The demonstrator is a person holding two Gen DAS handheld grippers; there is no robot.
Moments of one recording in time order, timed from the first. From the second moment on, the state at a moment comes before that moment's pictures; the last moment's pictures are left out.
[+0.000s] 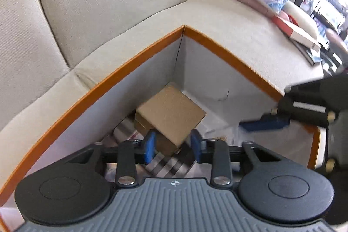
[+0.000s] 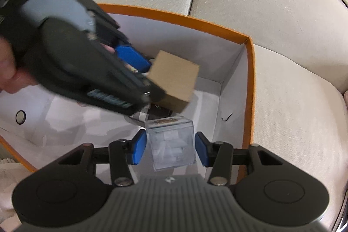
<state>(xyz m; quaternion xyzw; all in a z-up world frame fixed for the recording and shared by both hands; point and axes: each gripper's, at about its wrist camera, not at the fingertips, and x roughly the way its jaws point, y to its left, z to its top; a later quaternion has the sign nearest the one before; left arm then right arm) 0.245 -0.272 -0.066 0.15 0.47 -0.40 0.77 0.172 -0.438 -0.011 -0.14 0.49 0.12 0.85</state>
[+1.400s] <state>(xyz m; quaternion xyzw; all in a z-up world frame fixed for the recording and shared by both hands) 0.204 -0.178 -0.046 0.07 0.51 -0.31 0.80 0.187 -0.380 -0.068 -0.57 0.41 0.23 0.67</state>
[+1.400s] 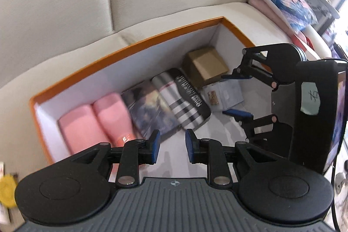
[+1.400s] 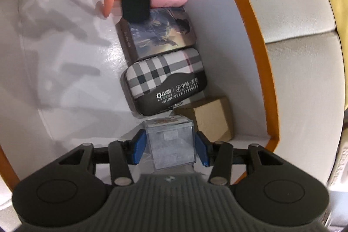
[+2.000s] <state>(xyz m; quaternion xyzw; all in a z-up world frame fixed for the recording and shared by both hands) 0.177 -0.147 -0.038 0.01 0.51 -0.29 0.81 0.172 -0.381 -0.064 -0.56 0.43 0.17 0.69</state>
